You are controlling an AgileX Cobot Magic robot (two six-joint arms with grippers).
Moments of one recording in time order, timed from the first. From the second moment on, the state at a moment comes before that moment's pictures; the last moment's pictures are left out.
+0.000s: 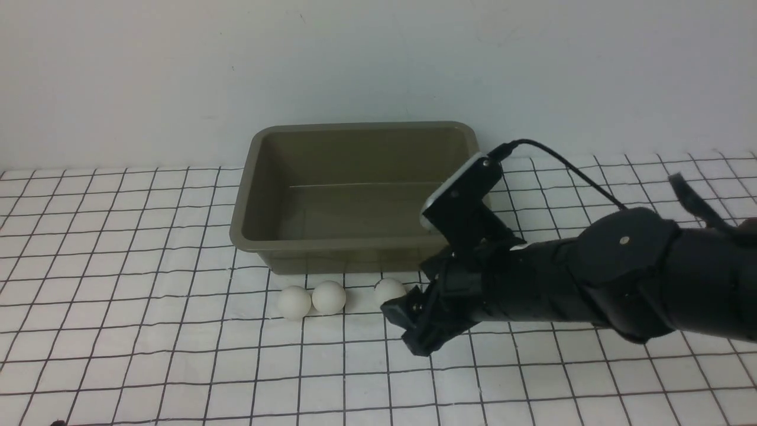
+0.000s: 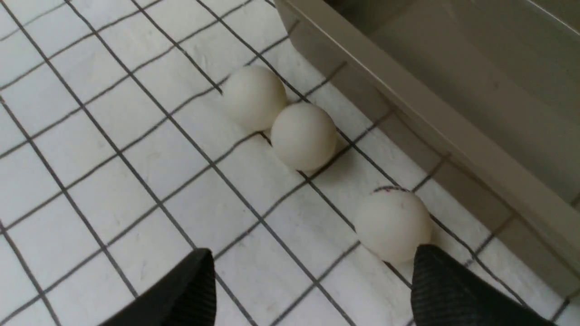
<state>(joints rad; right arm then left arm) 0.68 1.67 -0.95 1.24 0.25 -1.40 0.07 -0.01 0.02 -0.03 0.39 0.00</state>
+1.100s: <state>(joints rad) 0.72 1.98 -1.12 1.29 0.03 -1.41 0.07 -0.01 0.02 -0.03 0.39 0.00</state>
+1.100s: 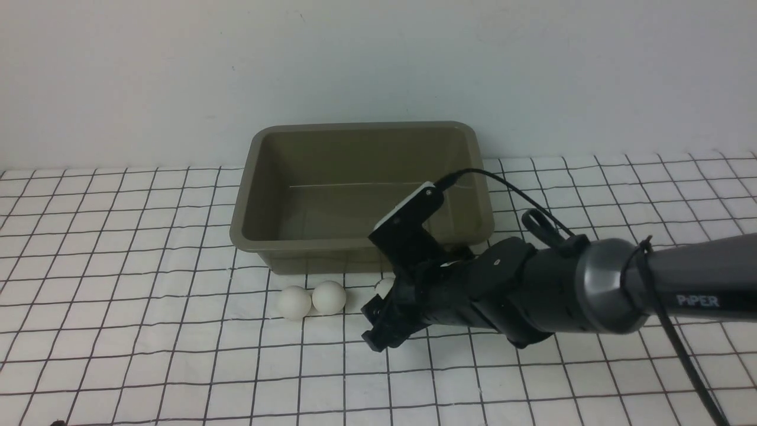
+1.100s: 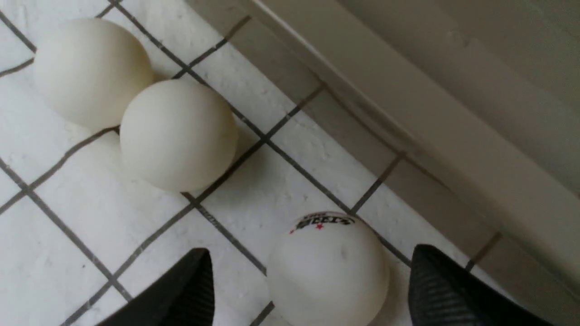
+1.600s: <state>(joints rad) 0.72 1.98 -1.13 1.31 0.01 -1.41 0.07 -0.01 0.02 -0.03 0.39 0.00</state>
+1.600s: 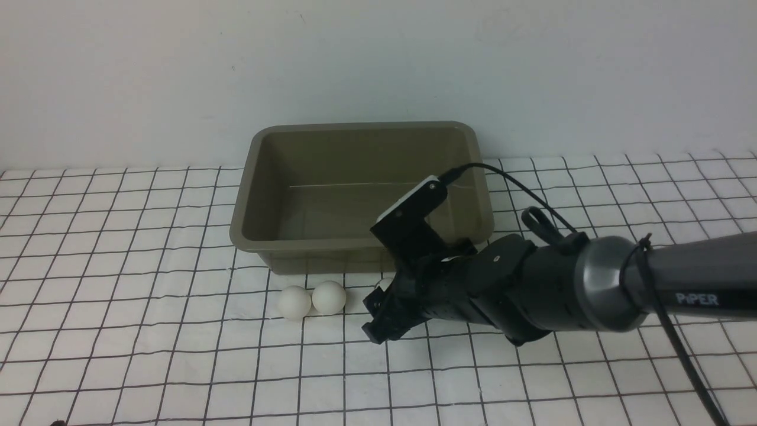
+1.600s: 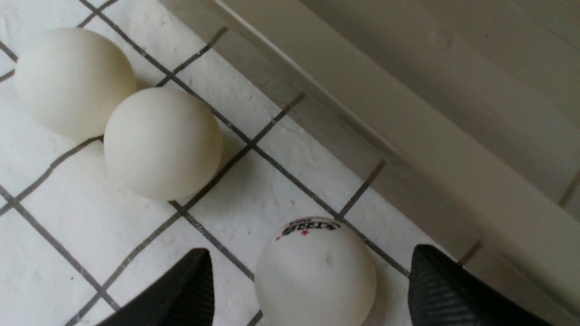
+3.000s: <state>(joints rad) 0.72 1.89 -1.03 1.35 0.05 -1.41 0.07 -0.01 0.02 -0.03 0.39 0.00</state>
